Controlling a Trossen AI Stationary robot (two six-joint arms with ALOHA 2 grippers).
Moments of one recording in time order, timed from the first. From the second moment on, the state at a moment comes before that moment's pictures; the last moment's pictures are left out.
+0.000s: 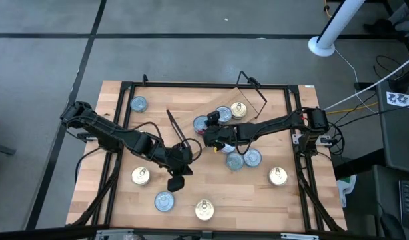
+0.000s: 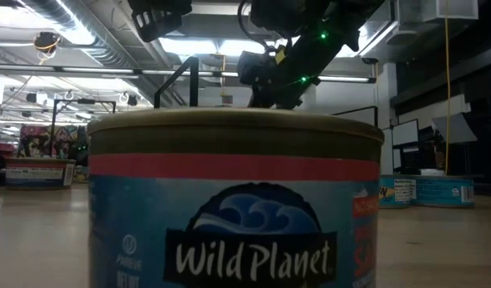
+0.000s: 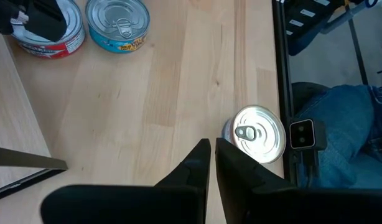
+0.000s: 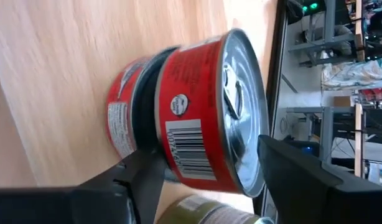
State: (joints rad) left arm -0.35 1.48 1.16 -0.49 -0.06 -0.55; right arm 0.04 1.85 1.21 -0.18 0.58 -0.66
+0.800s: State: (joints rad) left arm -0.35 1.48 1.16 -0.49 -0.06 -0.55; right arm -0.08 1.85 1.21 -0.21 0.59 -0.66
